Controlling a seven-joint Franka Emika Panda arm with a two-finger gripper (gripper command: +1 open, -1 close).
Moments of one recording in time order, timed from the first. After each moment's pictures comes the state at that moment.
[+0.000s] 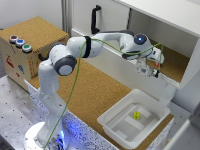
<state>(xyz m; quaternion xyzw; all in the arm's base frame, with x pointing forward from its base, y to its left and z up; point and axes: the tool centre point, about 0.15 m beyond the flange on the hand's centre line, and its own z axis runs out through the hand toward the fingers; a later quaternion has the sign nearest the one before) 0.618 -0.307 0.494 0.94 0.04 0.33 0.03</state>
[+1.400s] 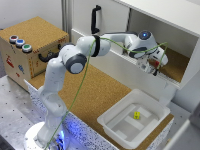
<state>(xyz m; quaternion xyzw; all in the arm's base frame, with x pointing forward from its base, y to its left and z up) 0.684 -0.329 0.463 0.95 -0.06 0.29 0.06</state>
